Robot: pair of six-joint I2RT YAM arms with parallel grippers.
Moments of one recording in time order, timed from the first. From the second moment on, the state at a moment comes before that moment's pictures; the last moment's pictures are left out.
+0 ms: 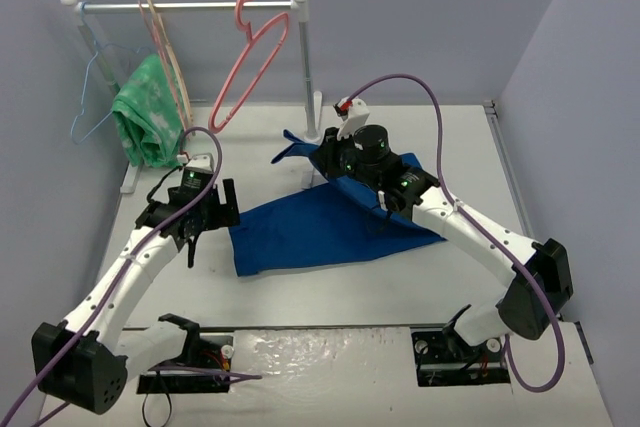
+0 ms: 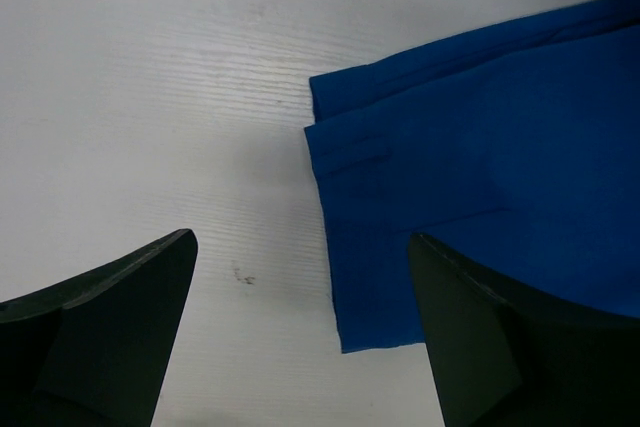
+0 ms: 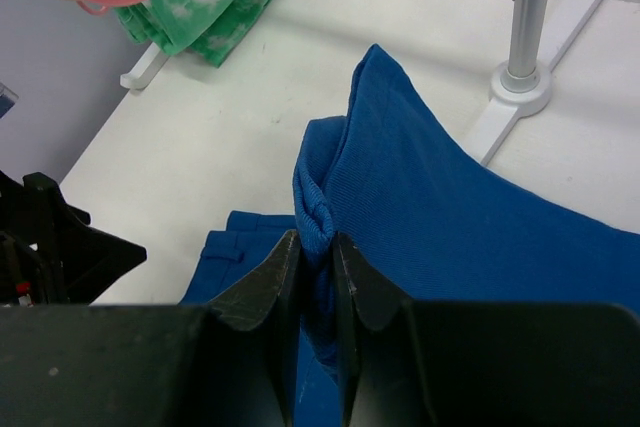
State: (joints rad) left arm -0.31 1.06 0.92 -0.74 -0.23 -0.38; right arm 0.72 1.44 1.21 -0.05 0.02 0.35
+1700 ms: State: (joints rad) left arm -0.50 1.32 0.63 -0.26 -0.17 -0.81; right arm 0.77 1.53 1.05 0.09 -0.02 0.34
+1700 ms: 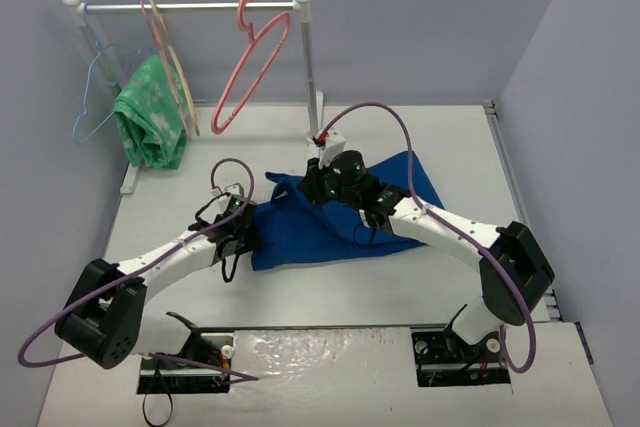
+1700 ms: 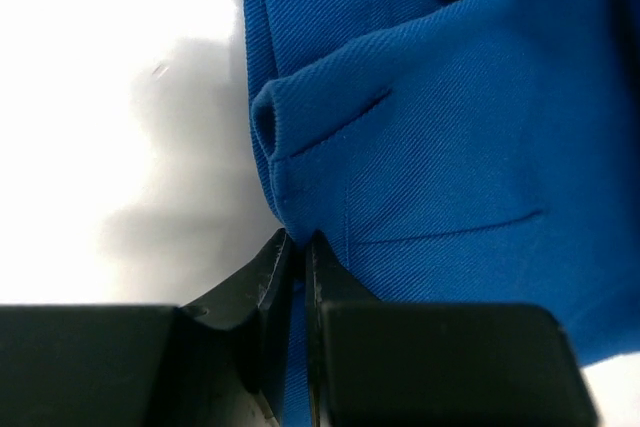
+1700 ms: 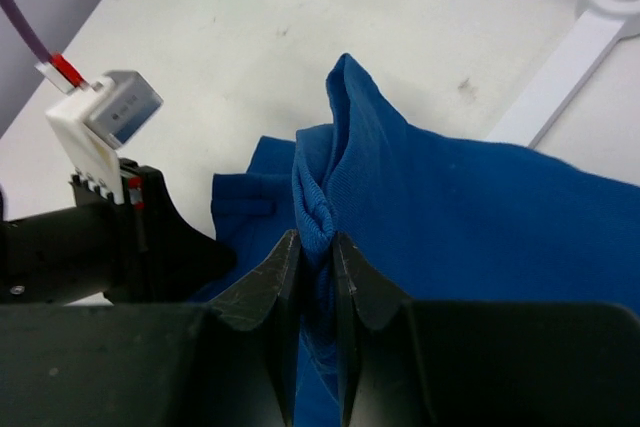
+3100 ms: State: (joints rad) left arm -0.50 1.37 0.62 -0.24 -0.19 -0.83; right arm 0.95 1.60 0.93 0.26 -0.05 0.43
